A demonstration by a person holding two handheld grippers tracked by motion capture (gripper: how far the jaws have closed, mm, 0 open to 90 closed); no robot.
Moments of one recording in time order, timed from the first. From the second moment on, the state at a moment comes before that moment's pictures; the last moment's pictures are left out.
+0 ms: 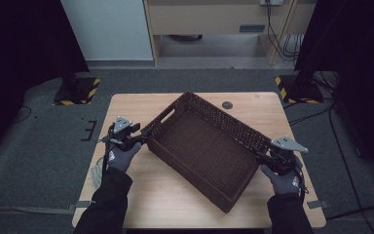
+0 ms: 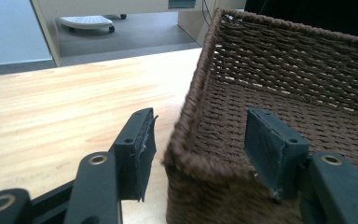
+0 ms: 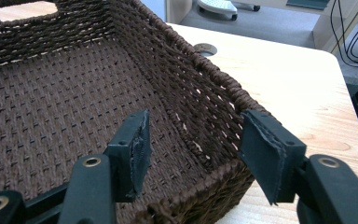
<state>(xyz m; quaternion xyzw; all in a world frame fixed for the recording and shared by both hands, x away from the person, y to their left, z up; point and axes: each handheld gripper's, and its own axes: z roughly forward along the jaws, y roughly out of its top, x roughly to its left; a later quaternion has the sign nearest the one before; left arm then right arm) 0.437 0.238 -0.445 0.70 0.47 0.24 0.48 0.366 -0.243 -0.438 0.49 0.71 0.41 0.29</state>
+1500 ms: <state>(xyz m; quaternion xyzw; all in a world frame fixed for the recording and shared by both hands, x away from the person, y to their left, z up) 0.365 0.236 -0.447 0.73 0.45 0.18 0.48 0.373 -0.248 -0.447 0.49 0.72 0.40 0.28</state>
